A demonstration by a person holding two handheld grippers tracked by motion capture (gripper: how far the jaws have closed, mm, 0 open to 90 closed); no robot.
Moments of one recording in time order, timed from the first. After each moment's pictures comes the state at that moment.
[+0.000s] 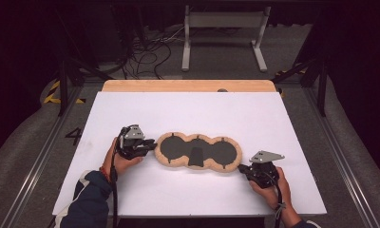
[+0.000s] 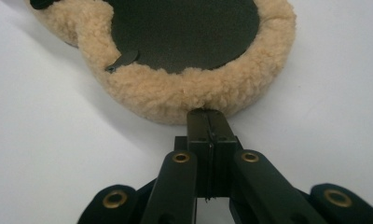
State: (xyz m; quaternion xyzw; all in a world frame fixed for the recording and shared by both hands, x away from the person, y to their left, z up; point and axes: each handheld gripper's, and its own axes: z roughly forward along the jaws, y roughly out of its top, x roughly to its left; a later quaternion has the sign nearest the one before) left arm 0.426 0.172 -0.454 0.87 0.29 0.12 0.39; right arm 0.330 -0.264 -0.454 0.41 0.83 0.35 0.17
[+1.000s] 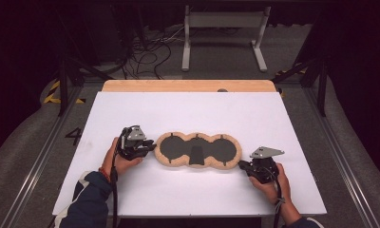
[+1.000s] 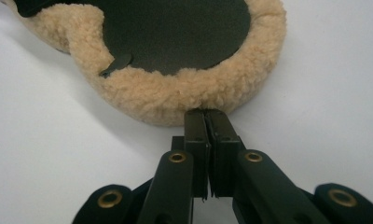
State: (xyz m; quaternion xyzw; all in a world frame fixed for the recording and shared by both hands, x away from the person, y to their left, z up) left arm 0.423 0.170 -0.452 0.88 0.28 0.14 0.36; right arm 0.342 -0.267 -0.453 0.41 0.82 0.35 0.17
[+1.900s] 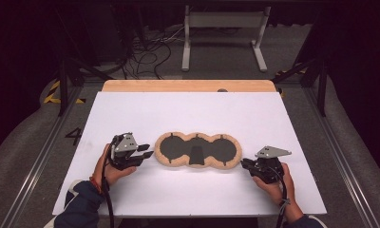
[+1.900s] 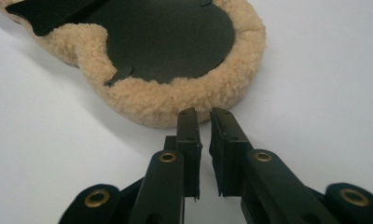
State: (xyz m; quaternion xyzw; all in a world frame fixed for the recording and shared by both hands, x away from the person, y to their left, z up) left arm 0.383 0.184 -0.436 0.87 0.23 0.15 0.41; right arm 0.335 -0.276 -0.442 0.42 0.81 0.37 0.18
